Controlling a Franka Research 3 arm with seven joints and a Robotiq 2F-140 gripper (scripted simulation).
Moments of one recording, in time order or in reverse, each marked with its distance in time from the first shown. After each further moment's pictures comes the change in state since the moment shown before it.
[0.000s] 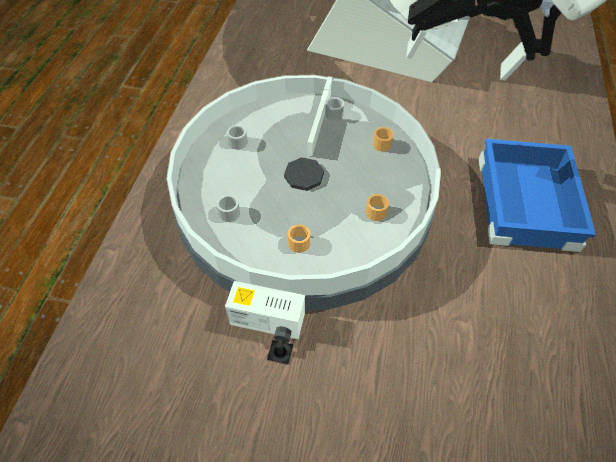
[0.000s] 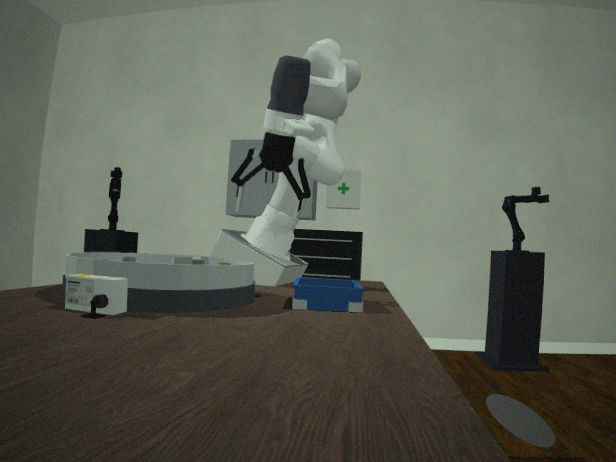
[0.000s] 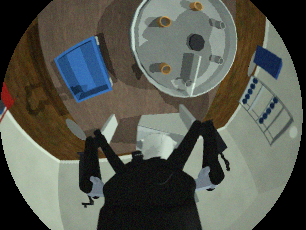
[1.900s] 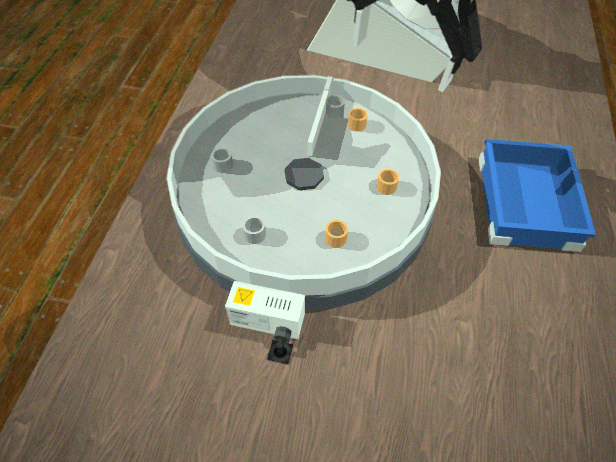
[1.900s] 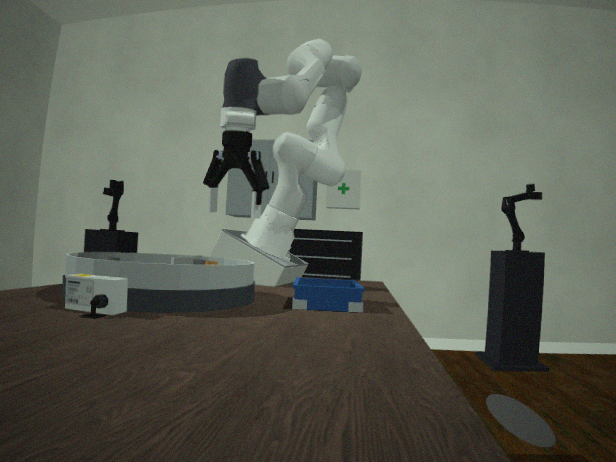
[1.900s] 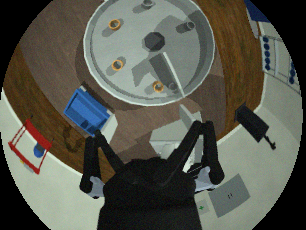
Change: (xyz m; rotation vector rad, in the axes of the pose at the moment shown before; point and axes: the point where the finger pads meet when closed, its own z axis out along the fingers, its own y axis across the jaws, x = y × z) arm 0.014 0.083 0.012 0.184 0.149 0.463
